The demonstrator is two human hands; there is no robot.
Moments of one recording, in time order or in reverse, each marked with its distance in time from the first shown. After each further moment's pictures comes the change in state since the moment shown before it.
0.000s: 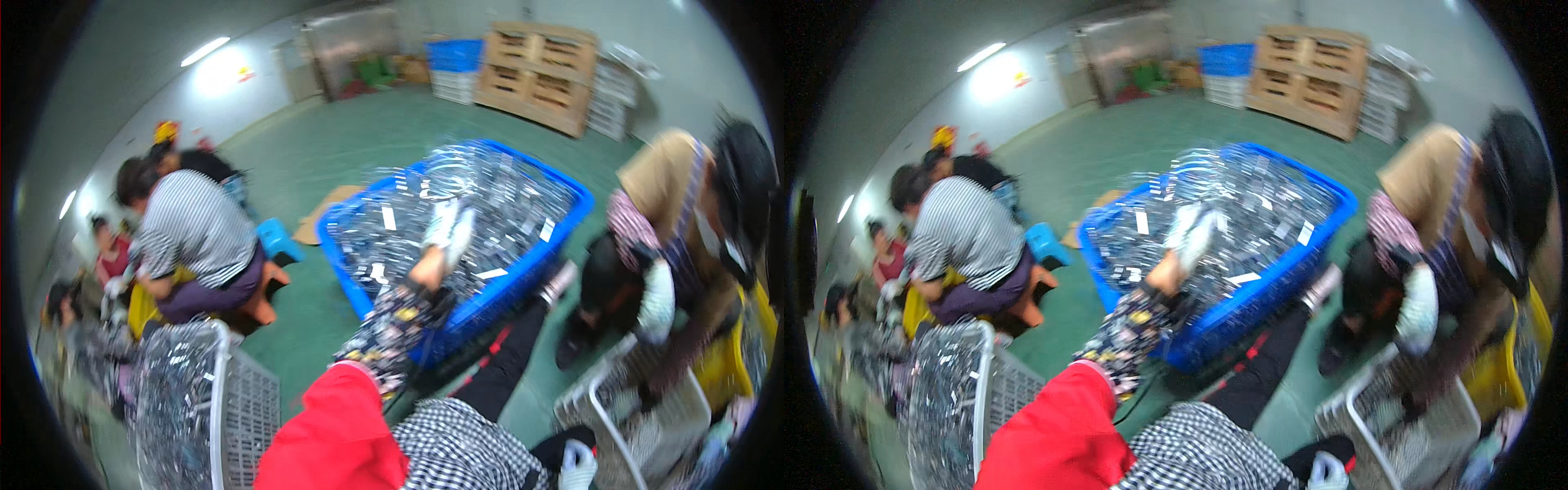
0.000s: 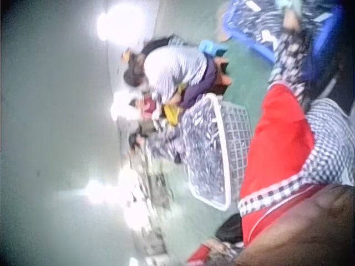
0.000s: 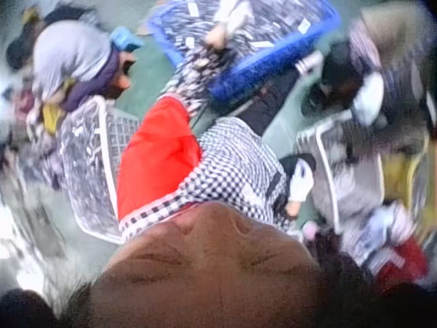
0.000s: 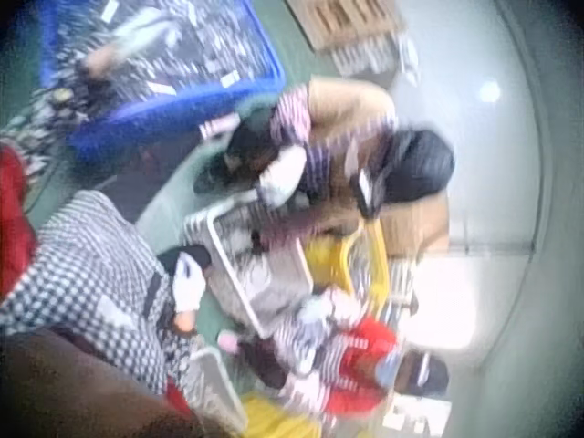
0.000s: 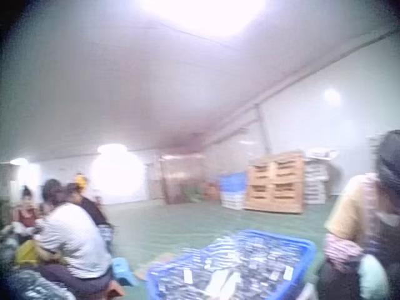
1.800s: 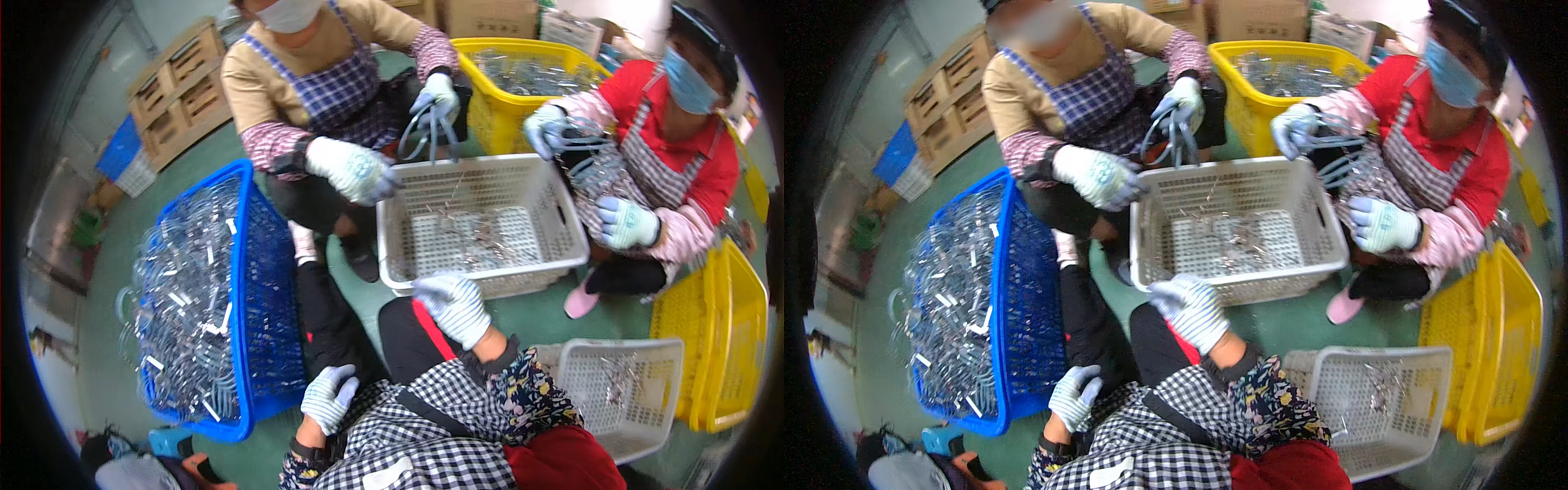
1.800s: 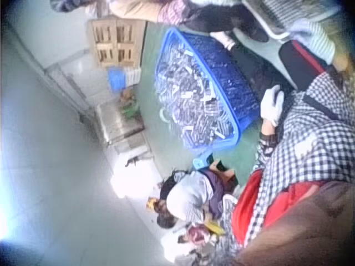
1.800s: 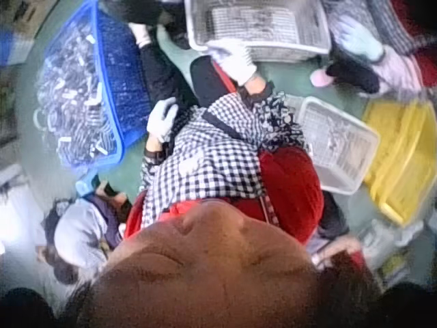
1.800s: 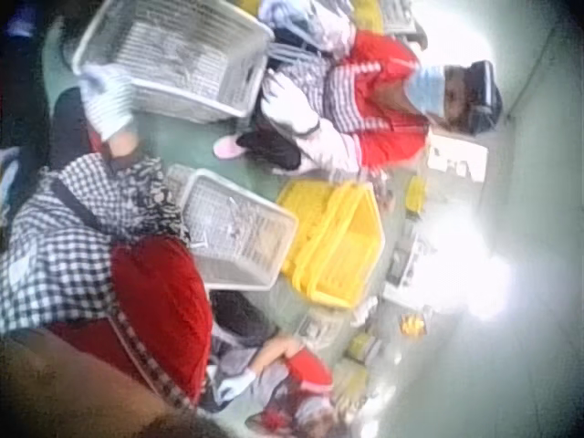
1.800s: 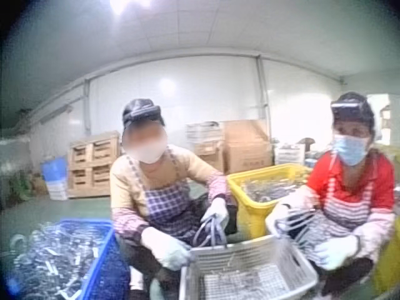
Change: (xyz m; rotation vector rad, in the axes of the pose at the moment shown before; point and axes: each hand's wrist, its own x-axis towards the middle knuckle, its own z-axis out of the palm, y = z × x) left_hand -0.198 0.134 0.013 -0.303 -1.146 -0.014; right_hand 0.082 0.012 -0.028 0.127 0.480 -0.316
